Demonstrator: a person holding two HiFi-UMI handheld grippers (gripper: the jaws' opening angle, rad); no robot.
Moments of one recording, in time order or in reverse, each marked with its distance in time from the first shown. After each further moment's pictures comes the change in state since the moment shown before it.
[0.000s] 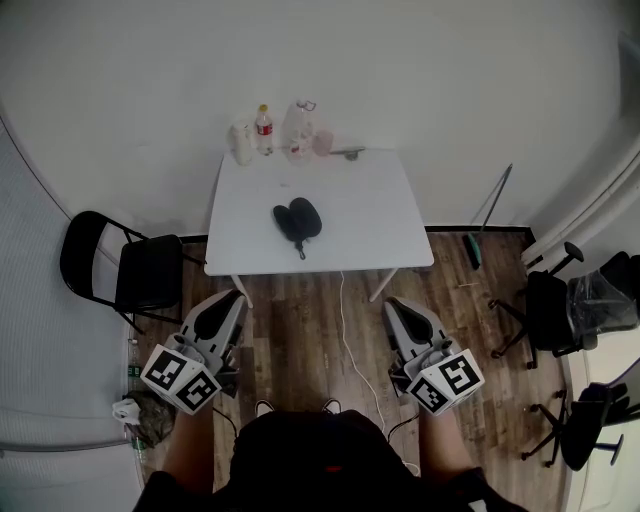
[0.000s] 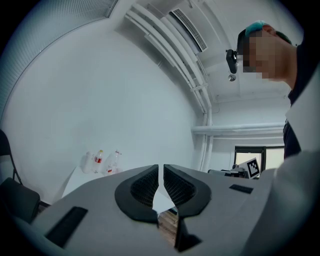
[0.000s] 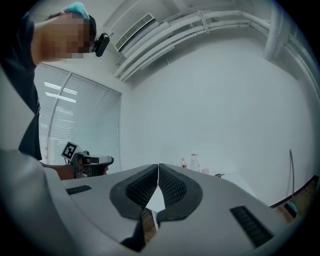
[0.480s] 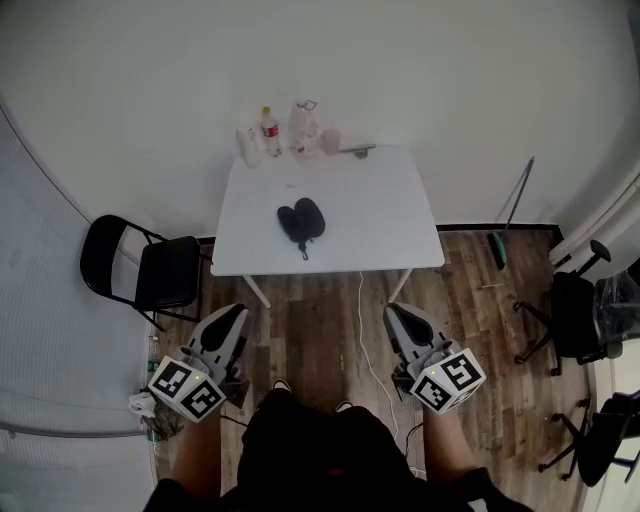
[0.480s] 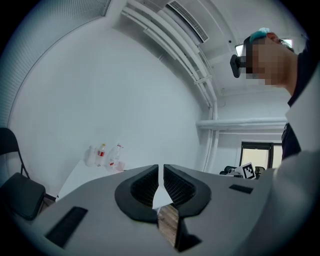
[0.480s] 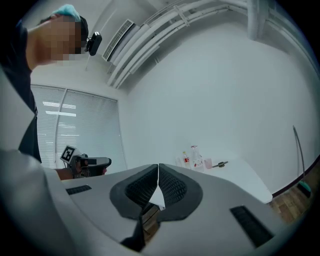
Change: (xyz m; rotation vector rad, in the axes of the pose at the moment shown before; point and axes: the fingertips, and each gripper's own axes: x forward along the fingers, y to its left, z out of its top) left arm 0.027 -0.046 -0.038 -0.012 0.051 0.081; right arm -0.031 -0.066 -0.036 0.144 0.007 0.074
